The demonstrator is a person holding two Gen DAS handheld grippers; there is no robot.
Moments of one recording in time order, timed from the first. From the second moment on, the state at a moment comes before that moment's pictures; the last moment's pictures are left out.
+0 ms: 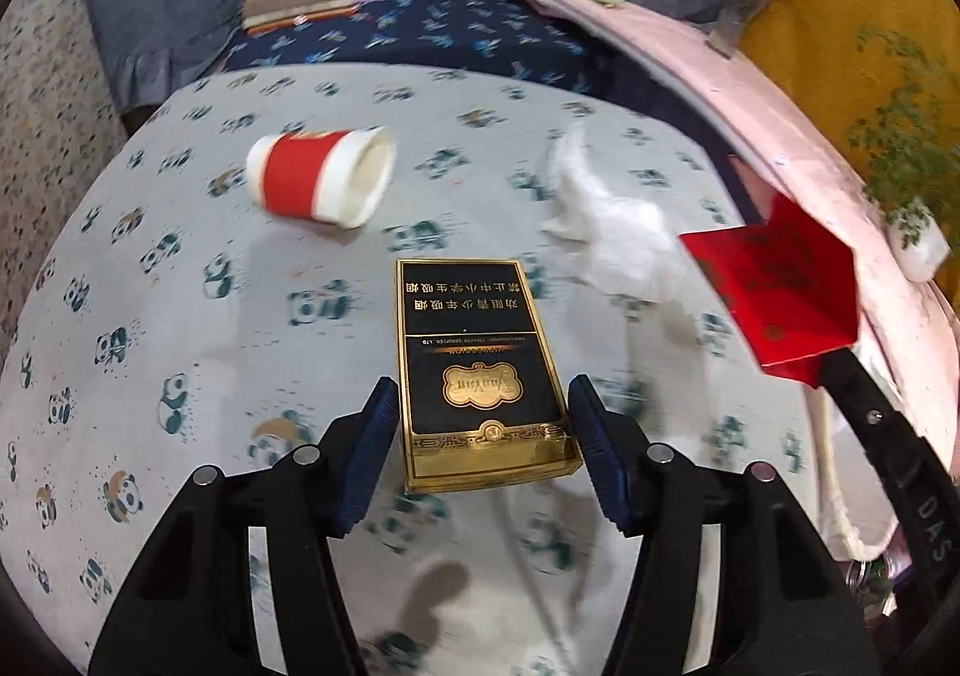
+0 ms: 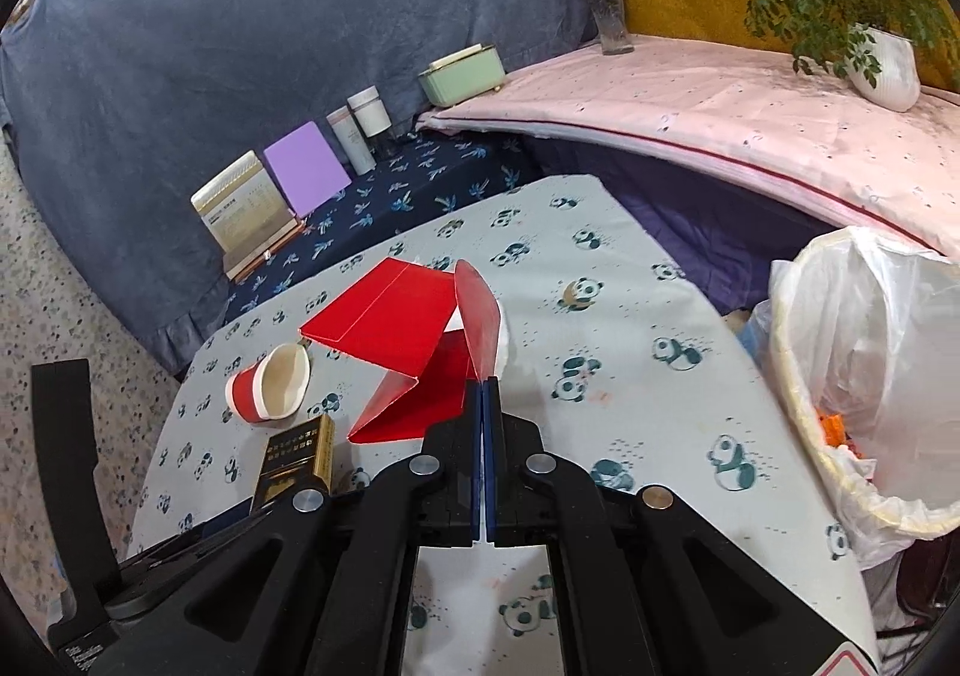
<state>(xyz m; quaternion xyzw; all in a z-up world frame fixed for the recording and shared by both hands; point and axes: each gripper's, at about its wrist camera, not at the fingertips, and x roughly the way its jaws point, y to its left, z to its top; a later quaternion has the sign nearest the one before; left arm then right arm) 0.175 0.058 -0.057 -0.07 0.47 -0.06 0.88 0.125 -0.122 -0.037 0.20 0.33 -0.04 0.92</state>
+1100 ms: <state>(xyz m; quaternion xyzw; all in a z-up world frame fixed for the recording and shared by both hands) 0.101 -0.210 -0.034 0.07 0.45 -0.34 0.82 -0.007 -0.341 -0.061 0.30 0.28 -0.24 0.88</state>
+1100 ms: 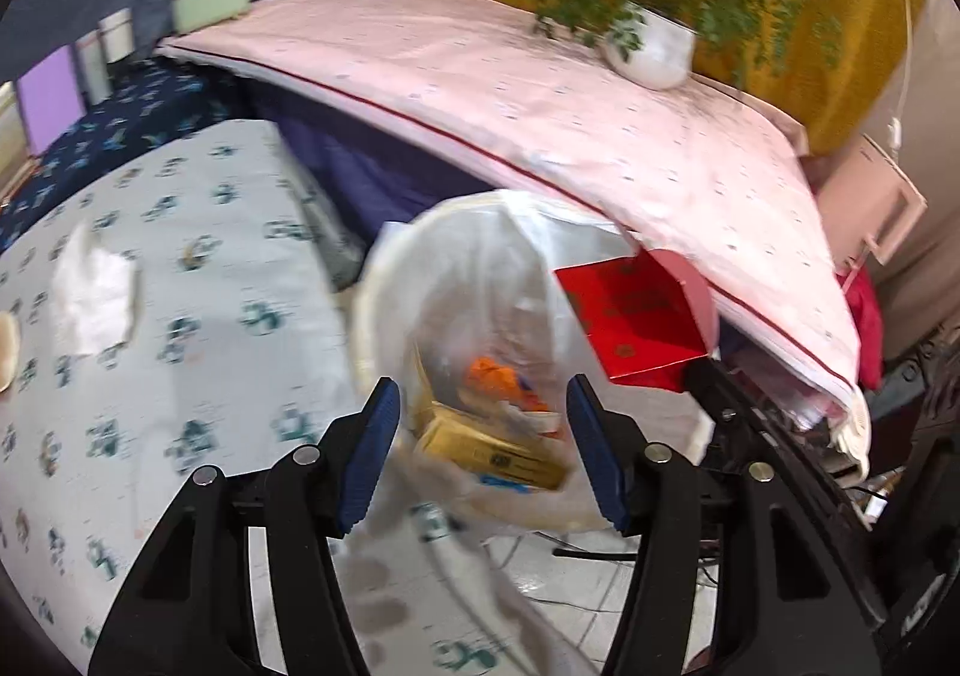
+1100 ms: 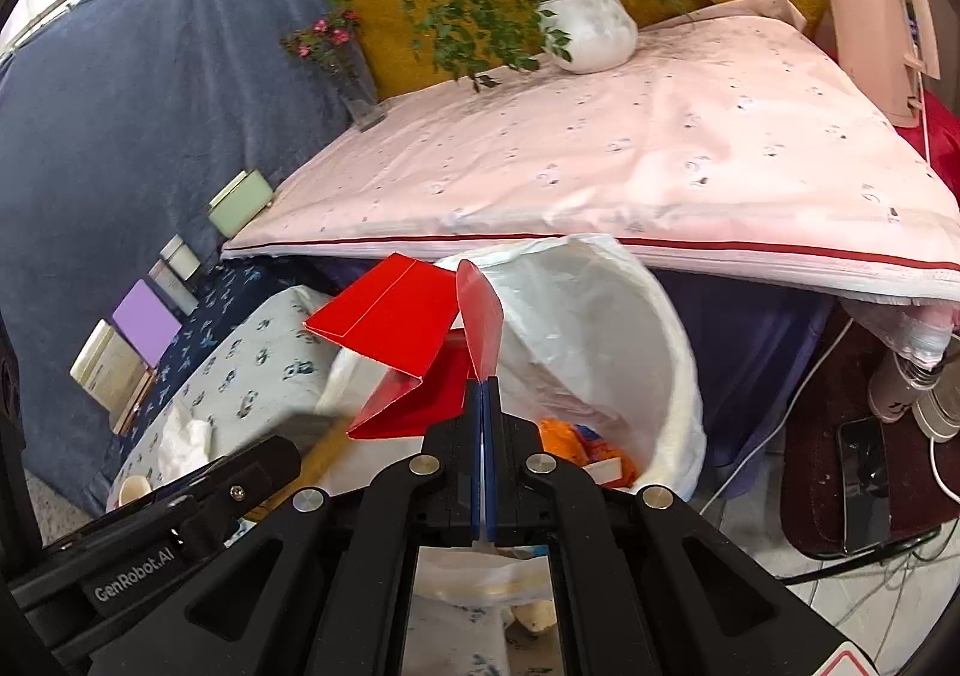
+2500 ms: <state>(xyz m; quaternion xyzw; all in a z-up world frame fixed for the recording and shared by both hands) 0.155 -0.023 -0.038 -0.04 0.44 -0.12 0.89 0.065 -0.219 -0.041 0.25 0.31 -0.14 0.91</state>
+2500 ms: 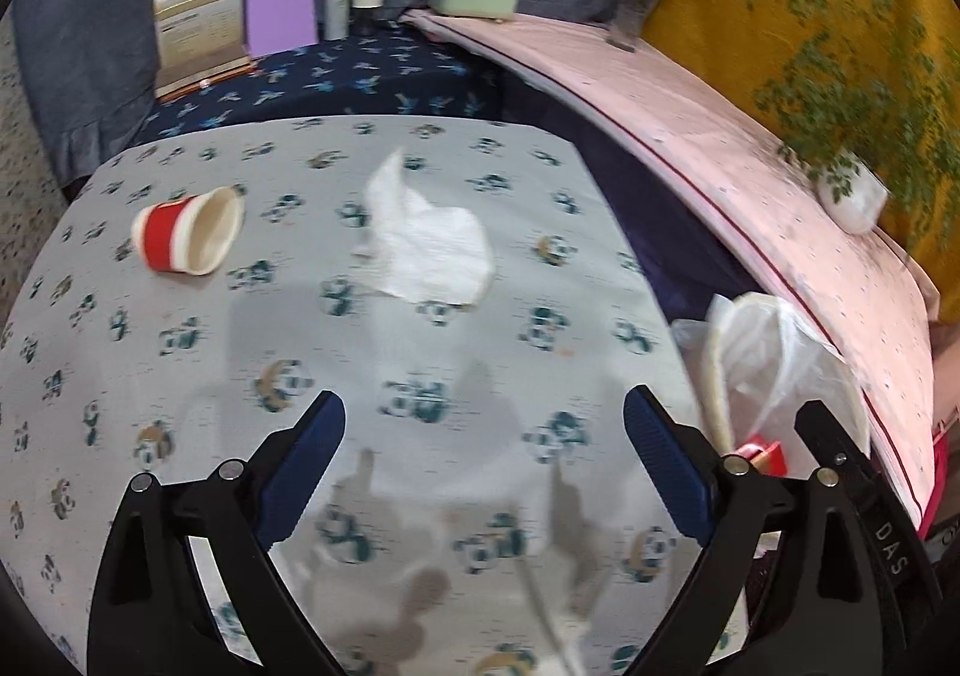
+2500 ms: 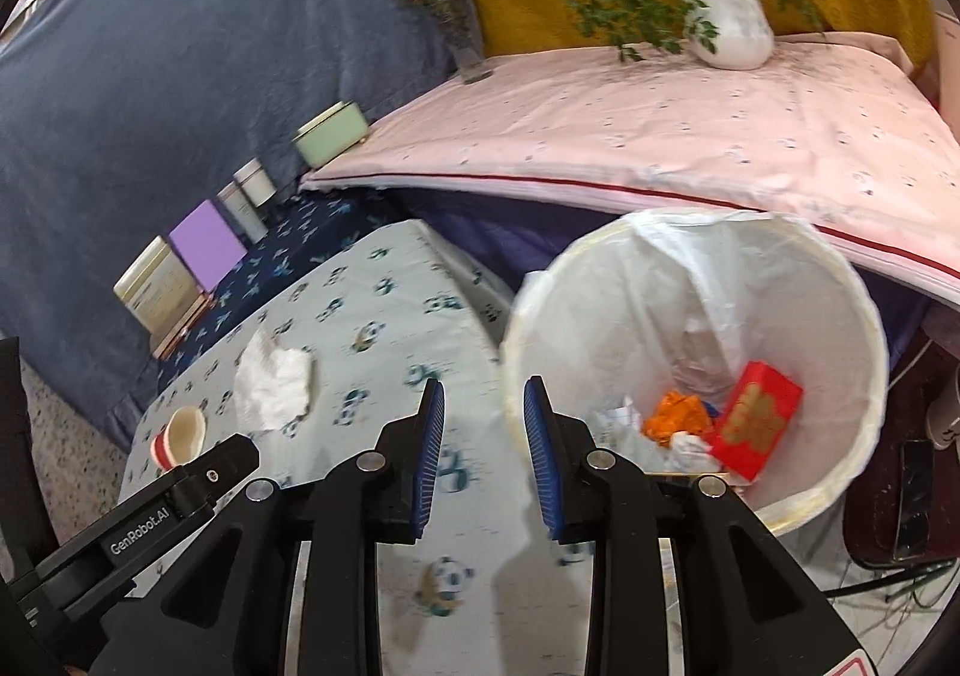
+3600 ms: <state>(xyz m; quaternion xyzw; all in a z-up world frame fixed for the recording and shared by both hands) 0.276 0.140 -0.079 -0.09 0.44 0.05 0.89 0.235 -0.057 -0.078 0.16 0.39 -0.02 0.91</state>
